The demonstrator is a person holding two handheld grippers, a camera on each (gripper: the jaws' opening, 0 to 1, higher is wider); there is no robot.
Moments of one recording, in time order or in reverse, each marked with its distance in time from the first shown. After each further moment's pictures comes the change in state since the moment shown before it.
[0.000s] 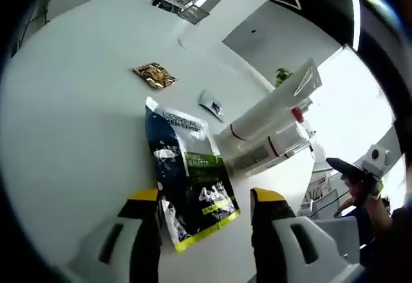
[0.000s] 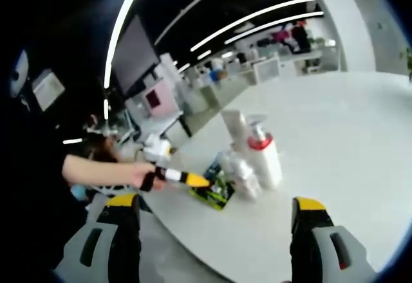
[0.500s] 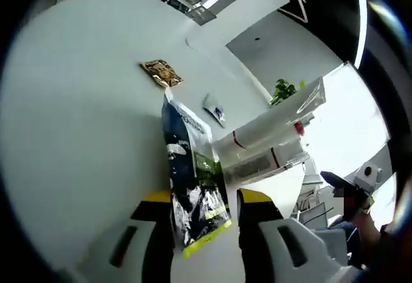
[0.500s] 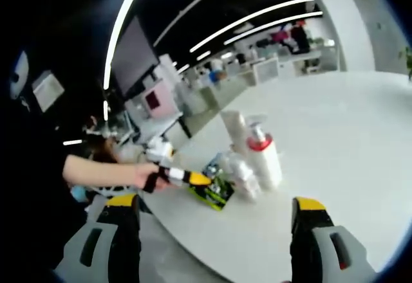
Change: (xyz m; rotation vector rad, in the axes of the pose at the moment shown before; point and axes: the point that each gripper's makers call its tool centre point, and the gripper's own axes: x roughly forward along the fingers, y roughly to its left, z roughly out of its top) left arm 0.006 0.002 0.005 -0.108 -0.018 -0.060; right arm 0.002 0.000 0.002 0.005 -0.005 -0.002
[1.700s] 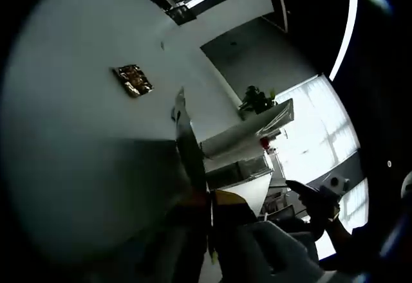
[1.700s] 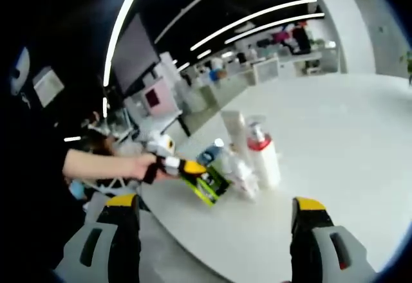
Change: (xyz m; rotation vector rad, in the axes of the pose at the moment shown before) left arm -0.005 -0.023 0.017 -0.076 0.011 -0.227; right arm -0.002 -0.002 -0.001 -0.013 0.010 -0.011
